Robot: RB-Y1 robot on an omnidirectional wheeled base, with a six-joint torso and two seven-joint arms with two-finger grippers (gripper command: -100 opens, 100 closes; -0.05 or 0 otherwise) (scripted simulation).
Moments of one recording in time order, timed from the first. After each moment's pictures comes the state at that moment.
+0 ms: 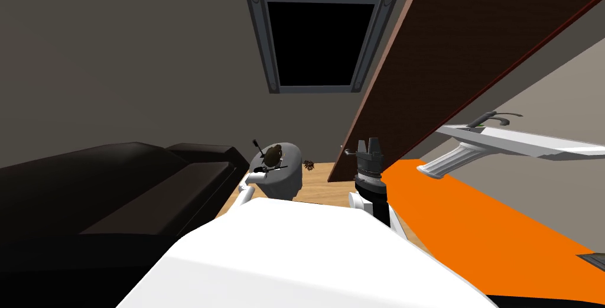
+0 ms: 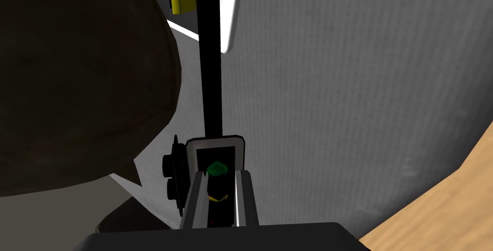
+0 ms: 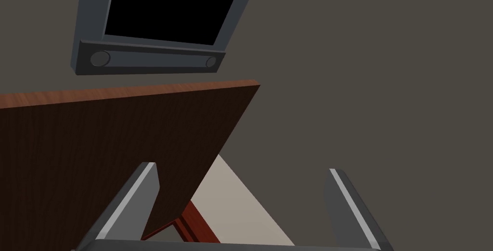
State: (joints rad) left arm -0.05 0.24 0.22 -1.23 -0.02 0.67 0.24; right arm 0.47 0.01 -0.01 -2.25 0.12 -0.65 0.11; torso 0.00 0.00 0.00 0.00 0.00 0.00
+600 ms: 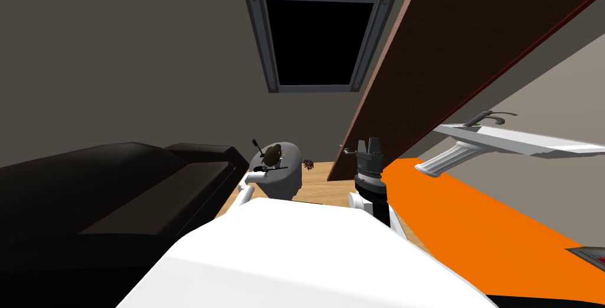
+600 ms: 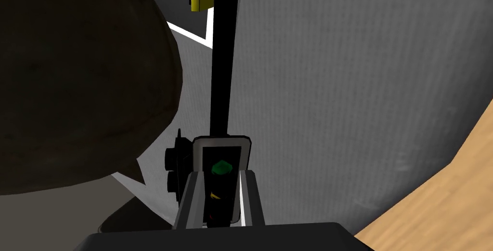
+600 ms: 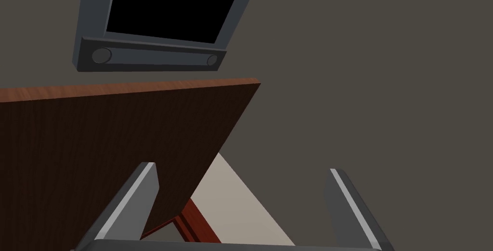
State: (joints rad) left arm -0.05 0.25 0.22 -1.26 -0.02 0.70 0.24; right arm 0.47 0.01 -0.01 -2.25 0.12 -0.65 0.11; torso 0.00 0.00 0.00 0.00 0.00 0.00
